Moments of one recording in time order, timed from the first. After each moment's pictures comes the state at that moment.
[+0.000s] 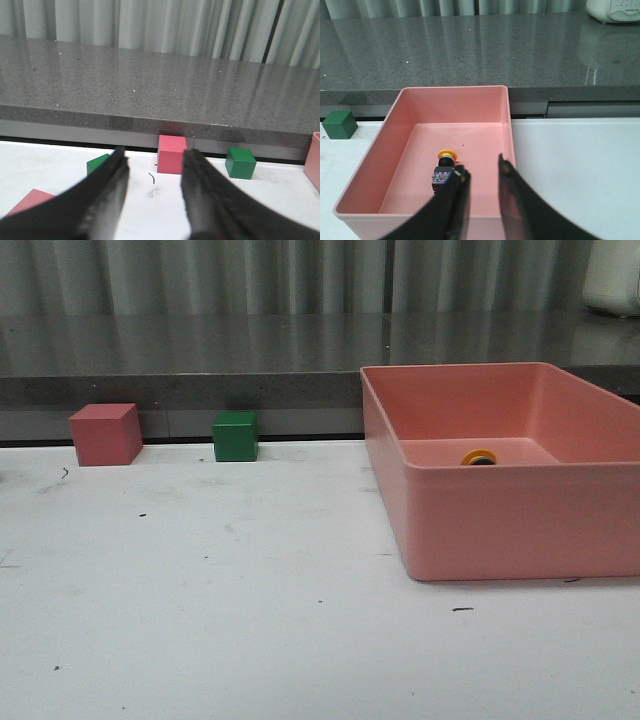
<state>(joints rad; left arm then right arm) 0.00 0.42 -0.41 -0.03 0.14 -0.06 0.03 0.46 -0.51 0.07 0.33 0.02</state>
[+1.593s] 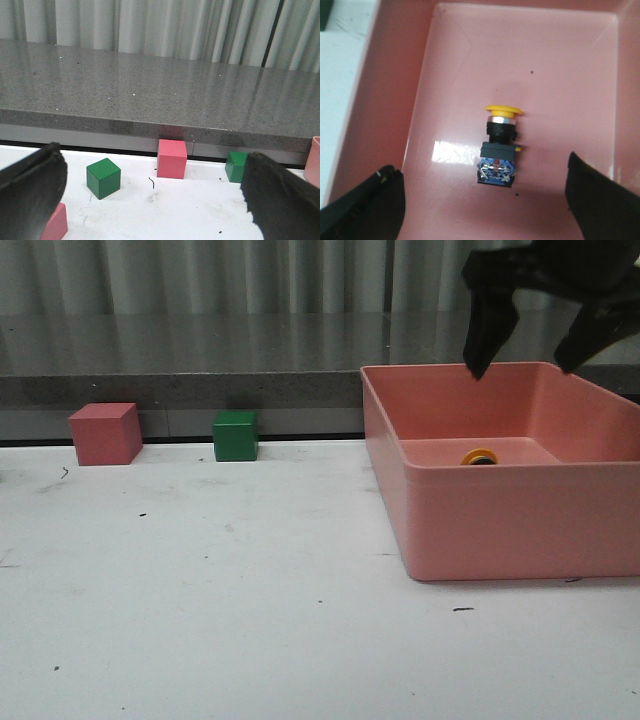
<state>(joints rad) 0.00 0.42 -0.41 -0.04 0.13 -0.06 0.18 1.75 -1.40 0.12 0.71 0.08</state>
